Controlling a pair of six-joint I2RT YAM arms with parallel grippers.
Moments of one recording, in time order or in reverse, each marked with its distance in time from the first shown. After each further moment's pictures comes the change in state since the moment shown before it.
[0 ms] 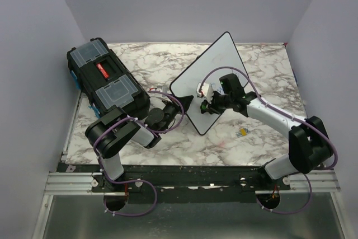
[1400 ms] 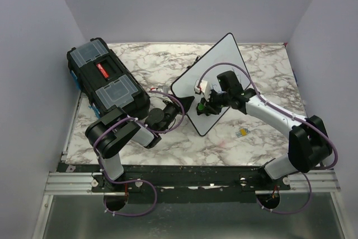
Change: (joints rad) left arm -0.003 0.000 0.001 0.003 0.025 0.003; right arm 0.022 0.015 0.072 -0.089 -0.093 0.066
